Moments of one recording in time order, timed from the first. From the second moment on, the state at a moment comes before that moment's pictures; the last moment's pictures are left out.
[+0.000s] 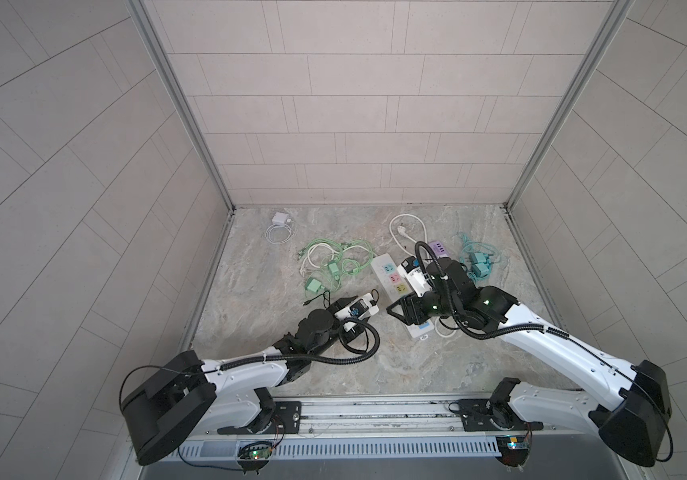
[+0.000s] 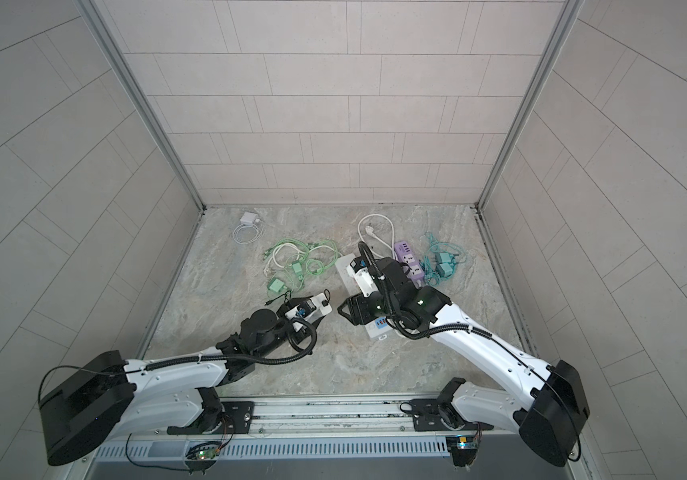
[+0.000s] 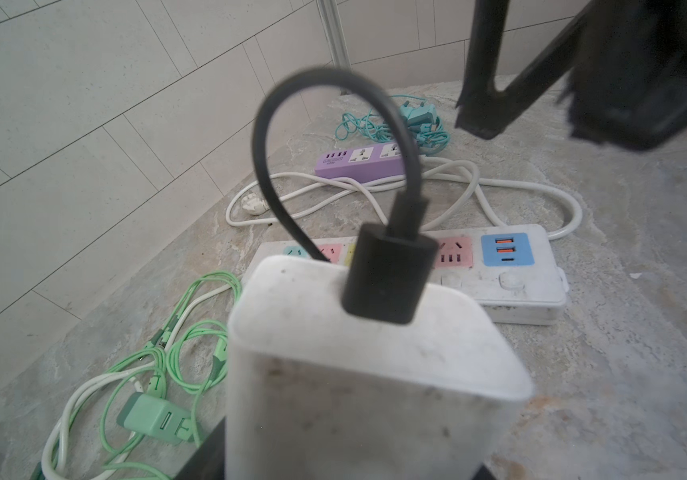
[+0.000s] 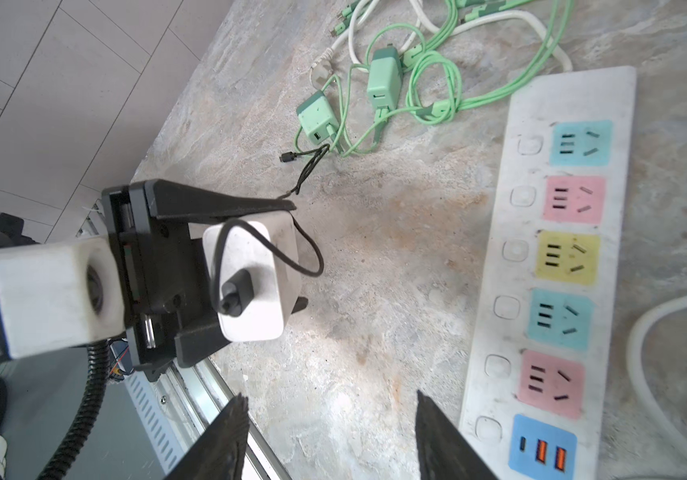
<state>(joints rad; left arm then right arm) -0.87 1.15 0.27 0.61 -0.08 0.32 0.69 1.16 0.93 -0.52 -0.27 0.34</state>
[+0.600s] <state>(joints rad) -0.87 1.11 0.26 0.59 -0.10 0.26 0.80 1.27 0.94 -0.32 -0.23 0.42</state>
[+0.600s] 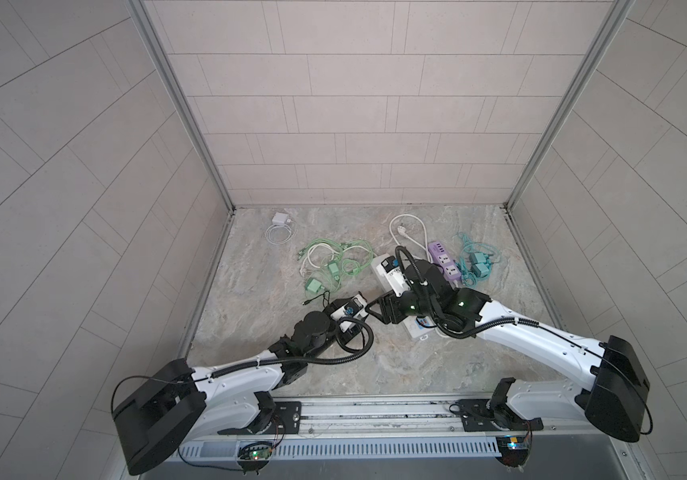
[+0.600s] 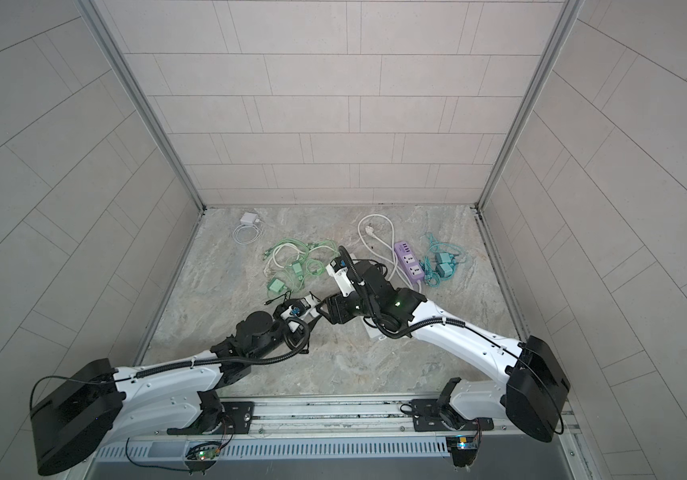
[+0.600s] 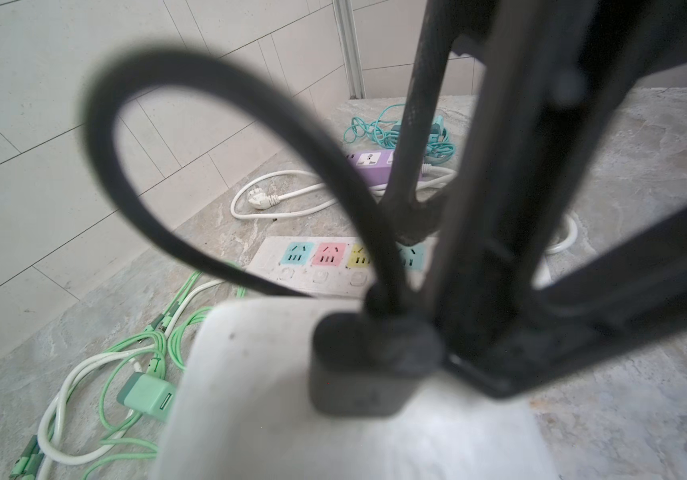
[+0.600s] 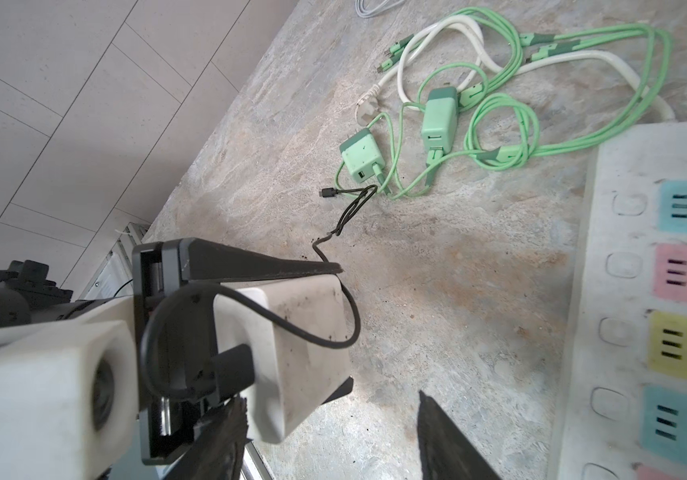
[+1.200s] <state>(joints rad) -0.87 1.12 0.26 0.55 -0.09 0.23 0.87 1.19 0.88 -0.30 -0.17 0.37</state>
